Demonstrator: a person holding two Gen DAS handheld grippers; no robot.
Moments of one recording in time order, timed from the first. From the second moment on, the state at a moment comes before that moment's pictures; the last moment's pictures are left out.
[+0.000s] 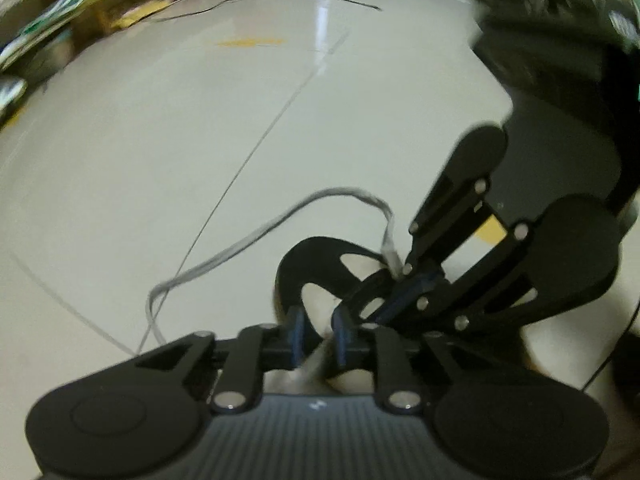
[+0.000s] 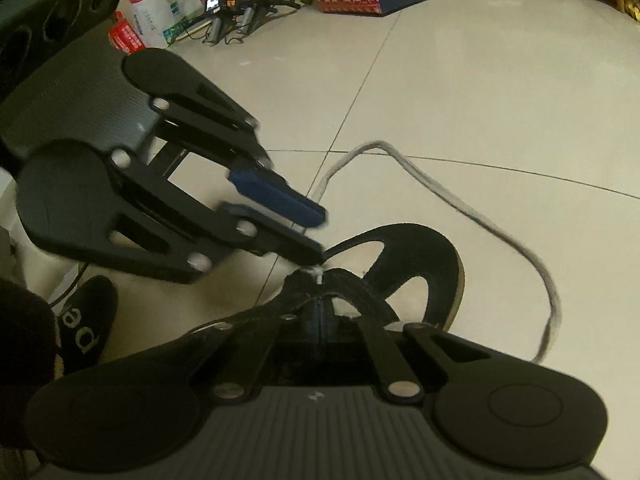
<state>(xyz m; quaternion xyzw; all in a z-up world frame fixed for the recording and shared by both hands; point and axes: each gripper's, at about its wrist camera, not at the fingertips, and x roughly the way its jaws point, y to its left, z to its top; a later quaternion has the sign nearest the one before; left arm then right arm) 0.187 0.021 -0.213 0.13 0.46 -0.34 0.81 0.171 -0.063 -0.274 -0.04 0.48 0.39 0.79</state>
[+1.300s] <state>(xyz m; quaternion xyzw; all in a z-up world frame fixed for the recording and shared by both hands) 0.156 0.046 -0.225 -0.02 0.53 -0.23 0.82 0.174 -0.047 -0.263 -0.07 0.50 0.39 0.77</state>
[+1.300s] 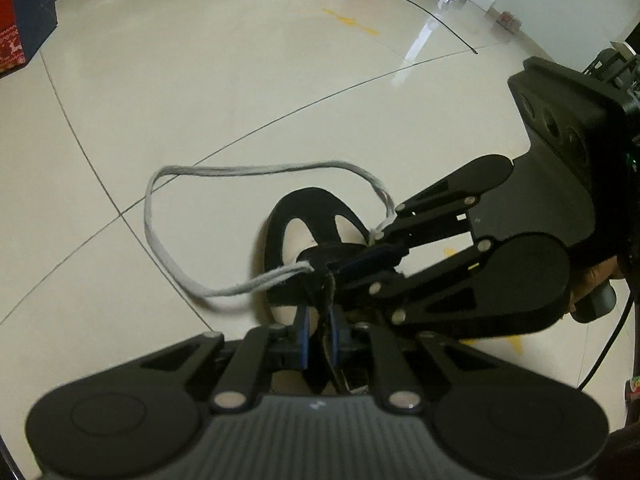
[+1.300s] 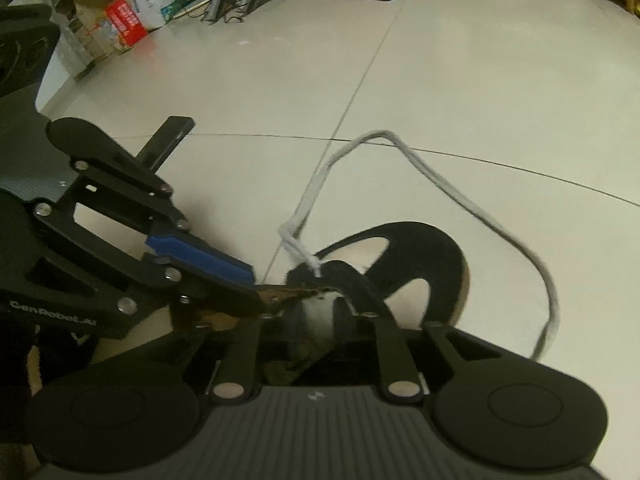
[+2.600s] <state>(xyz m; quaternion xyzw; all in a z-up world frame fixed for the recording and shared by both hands) 0.137 0.039 -0.226 0.01 0.50 -0.19 0.85 0.124 -0.057 -0.242 -0.10 0.49 0.42 0.76</state>
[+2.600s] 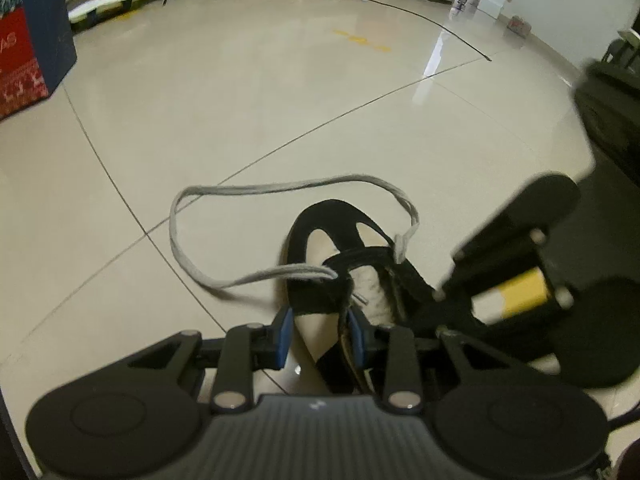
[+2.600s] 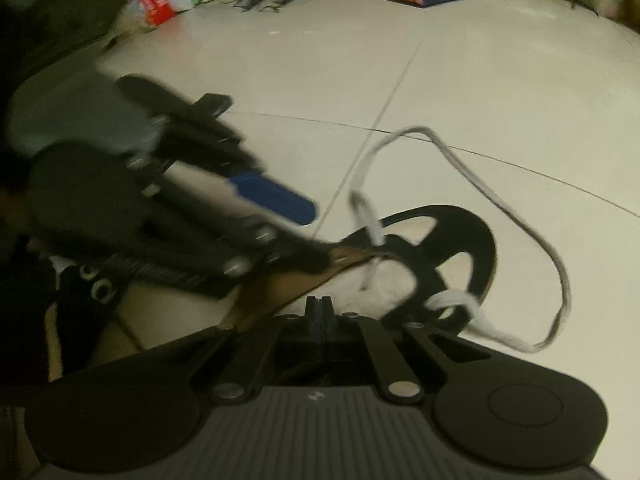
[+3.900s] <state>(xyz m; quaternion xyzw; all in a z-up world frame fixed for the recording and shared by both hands) 0.152 0.067 -0.249 -0.27 0.57 -0.11 0.77 0.150 -0.066 -0.234 -0.01 0.50 0.40 0.77</state>
